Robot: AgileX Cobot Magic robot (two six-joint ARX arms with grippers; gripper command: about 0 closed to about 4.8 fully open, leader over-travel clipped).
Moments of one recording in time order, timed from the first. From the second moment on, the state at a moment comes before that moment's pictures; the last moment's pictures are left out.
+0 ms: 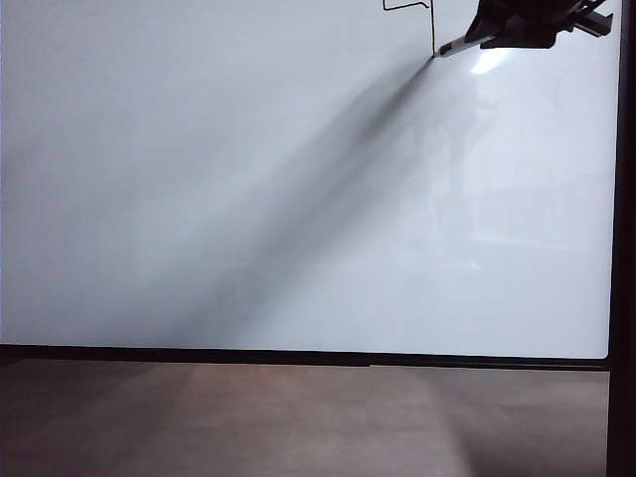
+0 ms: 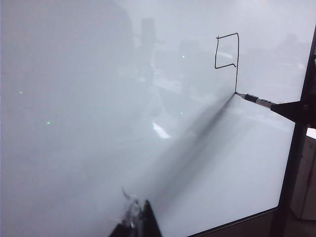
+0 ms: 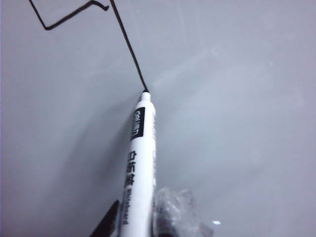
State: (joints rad) left arm -0.46 0.27 0.60 -0.13 -0.03 0.05; right arm 0.31 1.36 1.01 0.34 0.00 0.26
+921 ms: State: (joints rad) left arm -0.46 0.27 0.60 -0.13 -0.03 0.05; right arm 0.41 1.45 1.03 0.46 0.02 0.30
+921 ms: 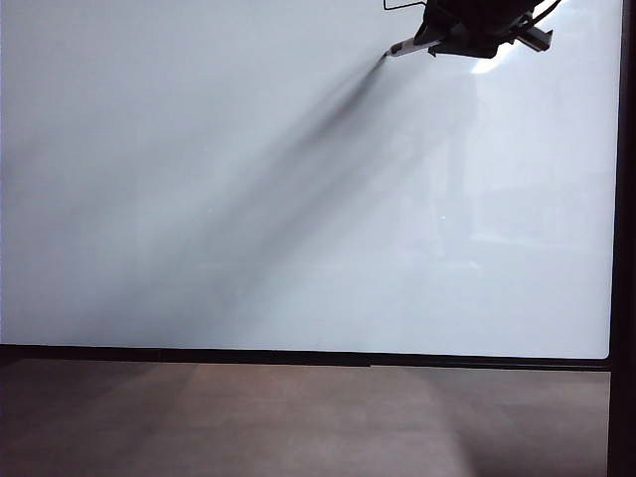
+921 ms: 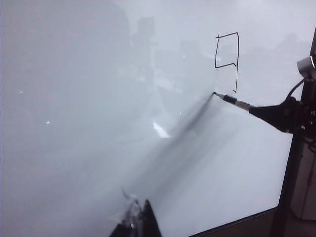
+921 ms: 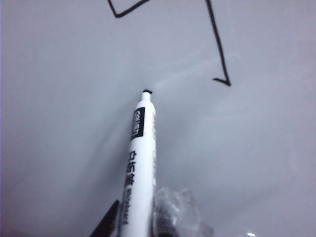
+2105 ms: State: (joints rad) left arm -0.46 0.27 0.60 -0.13 -0.03 0.05; right arm 0.26 1.38 0.99 0.40 -0.03 0.31
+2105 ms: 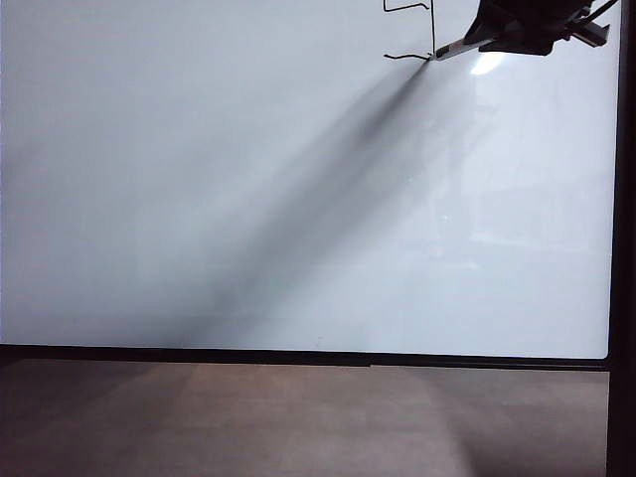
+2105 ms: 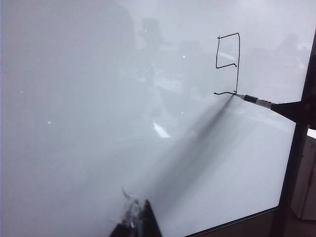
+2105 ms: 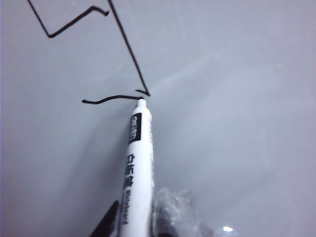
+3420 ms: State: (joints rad) left arm -0.46 0.27 0.60 -0.13 -0.03 0.05; right arm 0.33 0.92 0.94 0.35 -0.04 0.31
